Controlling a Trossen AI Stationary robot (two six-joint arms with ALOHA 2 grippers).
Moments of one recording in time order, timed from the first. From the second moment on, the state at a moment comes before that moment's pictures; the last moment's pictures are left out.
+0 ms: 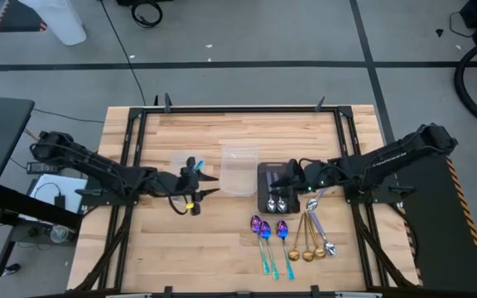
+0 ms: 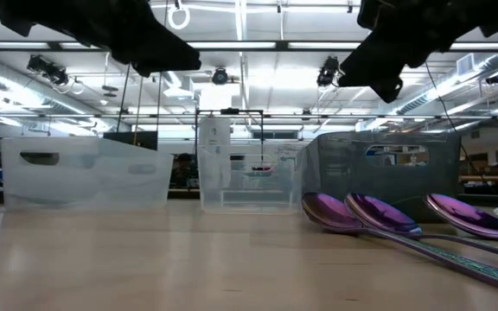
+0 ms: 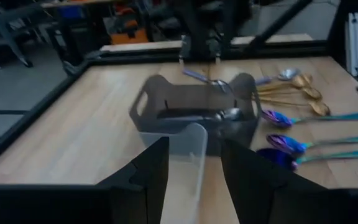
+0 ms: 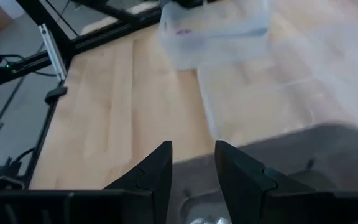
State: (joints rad) left arm -0.27 1.19 0.53 0.38 -0.44 -0.03; right arm 0.22 1.13 0.59 0.05 0.17 0.44
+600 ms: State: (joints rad) left arm -0.22 1.19 0.53 0.46 -0.44 0.20; right arm 0.41 1.14 0.59 -0.24 0.21 0.91
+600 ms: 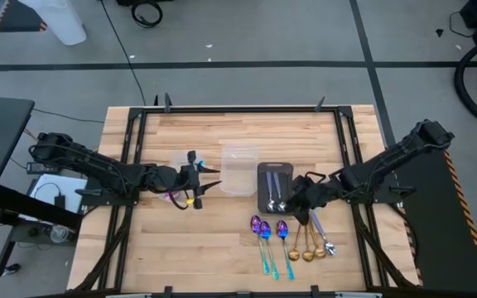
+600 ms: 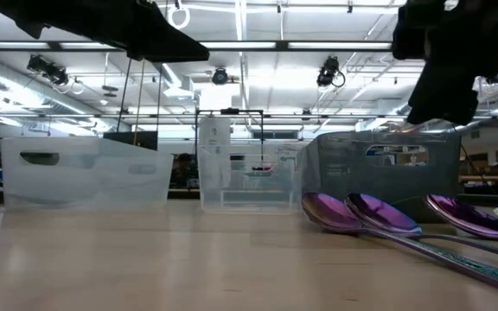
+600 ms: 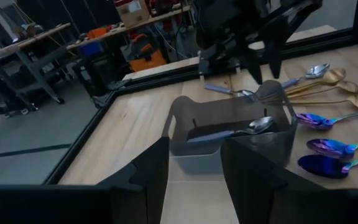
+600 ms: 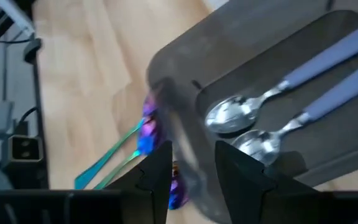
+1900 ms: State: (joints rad) left arm -0.16 1.19 0.53 0.51 -0.44 0.30; right arm 0.61 1.57 0.92 -0.80 -0.04 1.67
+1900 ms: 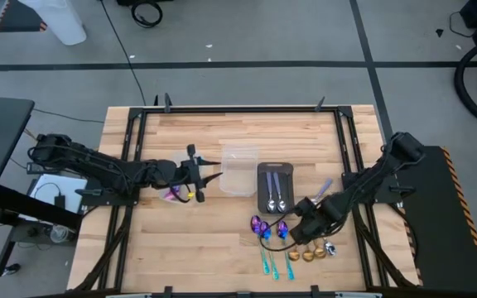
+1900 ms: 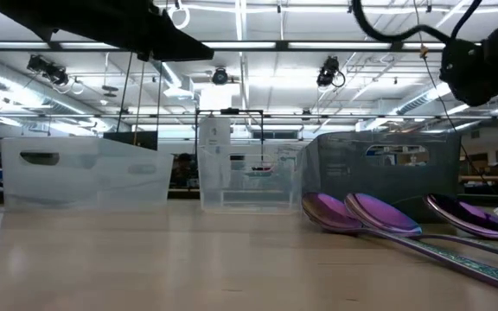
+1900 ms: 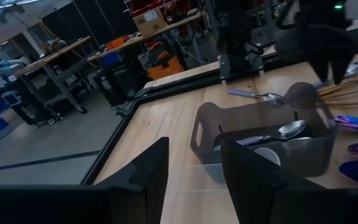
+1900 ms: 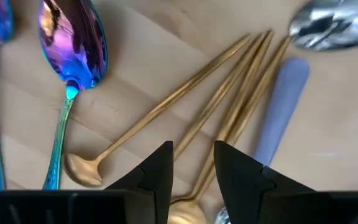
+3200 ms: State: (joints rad) left arm -0.16 1.19 0.53 0.35 -0.44 0.13; right arm 0.61 1.78 1.01 -0.81 -0.09 1.79
